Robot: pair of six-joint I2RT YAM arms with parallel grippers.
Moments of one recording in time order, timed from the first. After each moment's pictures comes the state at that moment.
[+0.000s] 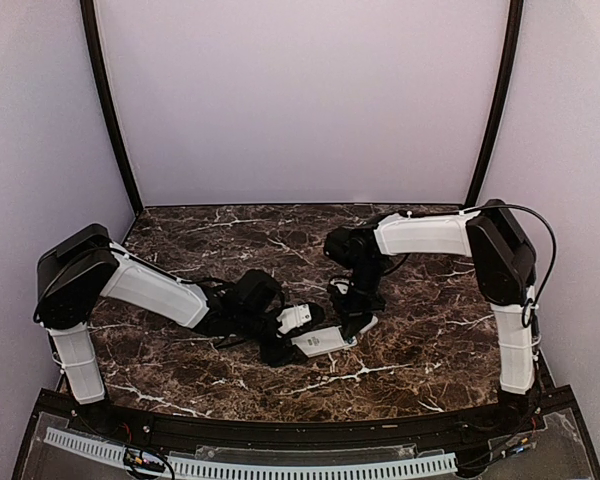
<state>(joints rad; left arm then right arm) -0.95 1.87 0.92 0.07 0.30 0.31 0.78 2.12 1.59 -1.10 -0.36 0.39</state>
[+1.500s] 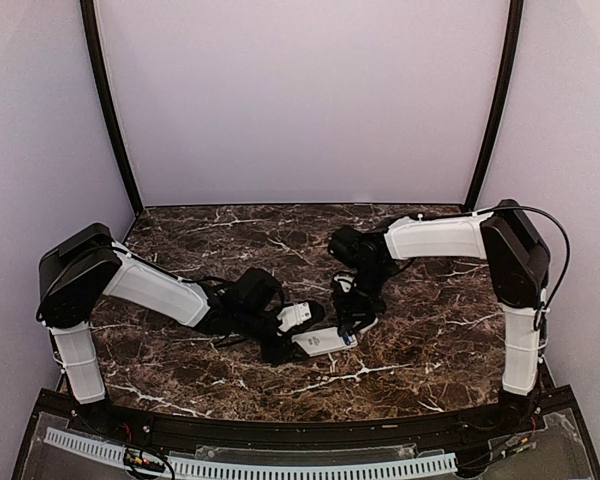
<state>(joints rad) -0.94 1.88 0.93 0.09 0.33 0.31 0.79 2.04 1.48 -0.95 -0.33 0.50</state>
